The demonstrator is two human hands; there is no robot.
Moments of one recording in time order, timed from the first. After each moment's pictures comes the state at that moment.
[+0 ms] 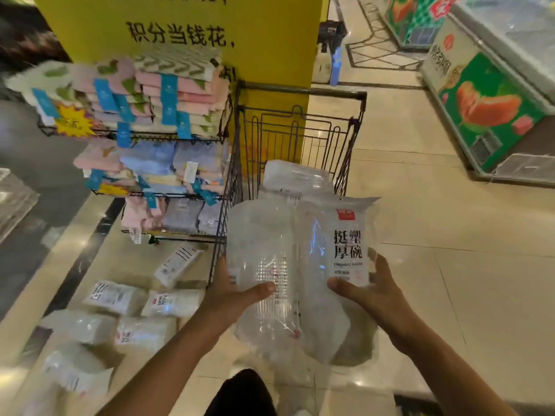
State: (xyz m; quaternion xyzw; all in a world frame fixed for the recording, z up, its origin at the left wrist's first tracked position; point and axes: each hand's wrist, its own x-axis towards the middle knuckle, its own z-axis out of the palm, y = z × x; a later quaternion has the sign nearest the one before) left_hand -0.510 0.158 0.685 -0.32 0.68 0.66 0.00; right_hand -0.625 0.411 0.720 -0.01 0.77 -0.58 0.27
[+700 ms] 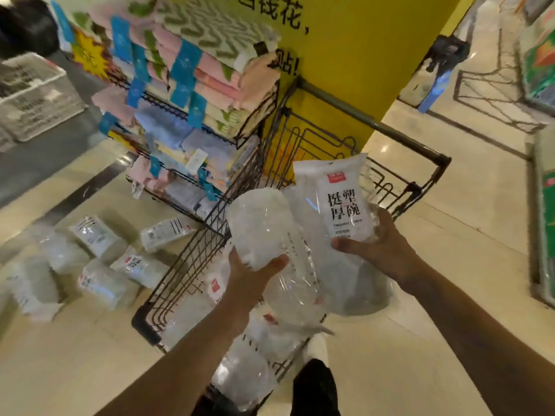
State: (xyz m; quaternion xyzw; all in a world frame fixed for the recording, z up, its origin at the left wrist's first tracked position) left_hand -0.769 0.174 0.633 -0.49 0.40 0.76 -0.16; right_hand -0.990 0.291 0.714 -0.22 0.83 -0.38 0.34
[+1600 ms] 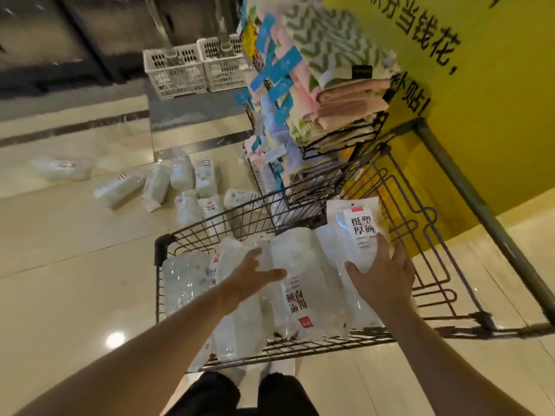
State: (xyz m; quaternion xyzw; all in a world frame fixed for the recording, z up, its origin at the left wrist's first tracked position) left_hand -0.861 0.193 0.626 -0.67 0.38 0.63 -0.14; right_hand -1.128 0.197 0.619 -0.53 0.82 -0.09 0.18
